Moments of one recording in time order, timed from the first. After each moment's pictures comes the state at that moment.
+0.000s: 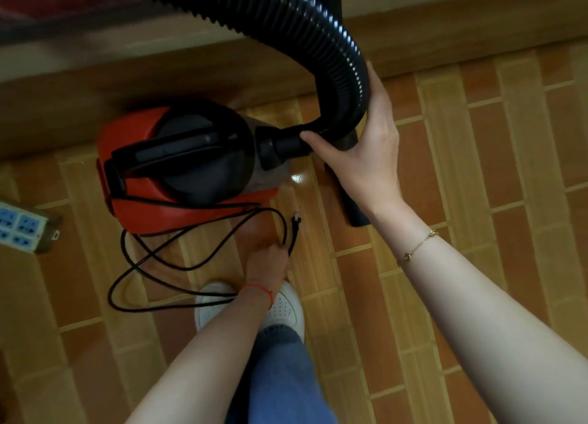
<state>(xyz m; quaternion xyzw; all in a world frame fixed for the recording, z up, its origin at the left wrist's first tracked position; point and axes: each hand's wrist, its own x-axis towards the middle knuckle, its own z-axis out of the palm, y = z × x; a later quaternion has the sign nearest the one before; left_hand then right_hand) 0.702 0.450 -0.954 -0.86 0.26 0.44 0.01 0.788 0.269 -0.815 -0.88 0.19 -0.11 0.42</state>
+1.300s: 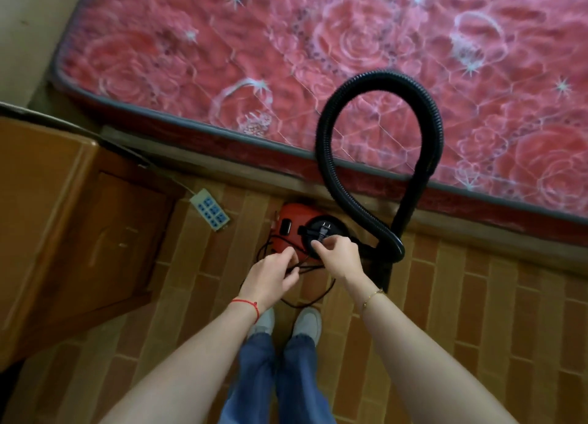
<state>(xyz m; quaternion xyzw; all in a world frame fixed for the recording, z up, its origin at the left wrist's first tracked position) 0.795 0.606 -0.547 -0.92 0.02 0.25 -0.30 0.852 0.451 -0.530 -0.85 0.20 0.34 0.36</state>
